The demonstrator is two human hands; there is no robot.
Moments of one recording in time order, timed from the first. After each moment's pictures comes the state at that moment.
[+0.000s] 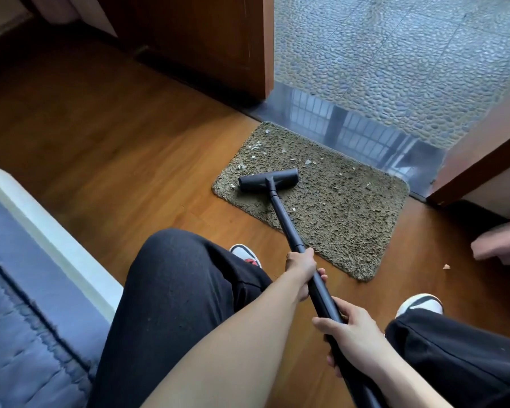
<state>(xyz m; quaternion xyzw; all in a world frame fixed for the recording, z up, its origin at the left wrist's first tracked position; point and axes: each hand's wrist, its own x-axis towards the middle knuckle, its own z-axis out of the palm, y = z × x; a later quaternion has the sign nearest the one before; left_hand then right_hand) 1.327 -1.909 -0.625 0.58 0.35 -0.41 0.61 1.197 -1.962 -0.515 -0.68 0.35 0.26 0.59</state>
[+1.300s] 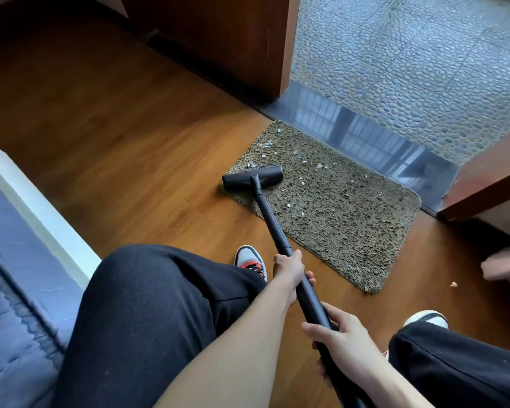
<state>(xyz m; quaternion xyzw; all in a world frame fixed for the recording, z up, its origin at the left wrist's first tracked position) 1.351 -1.859 -0.627 0.59 0.35 -0.37 0.62 1.228 -1.924 -0.517 -0.67 0.33 0.28 0.61</state>
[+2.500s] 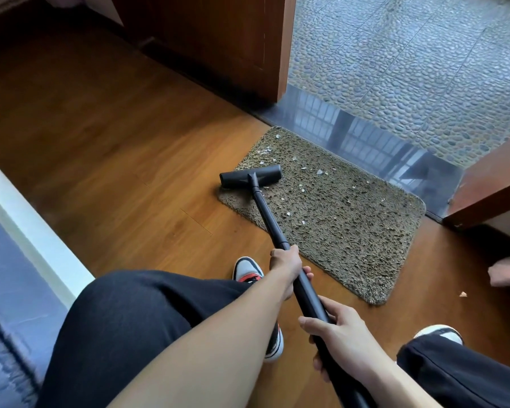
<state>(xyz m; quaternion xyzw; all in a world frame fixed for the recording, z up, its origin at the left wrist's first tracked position) 1.398 -1.867 -0.626 0.61 0.35 -0.35 0.62 1.273 -1.930 -0.530 -0.66 0.31 0.28 0.62</state>
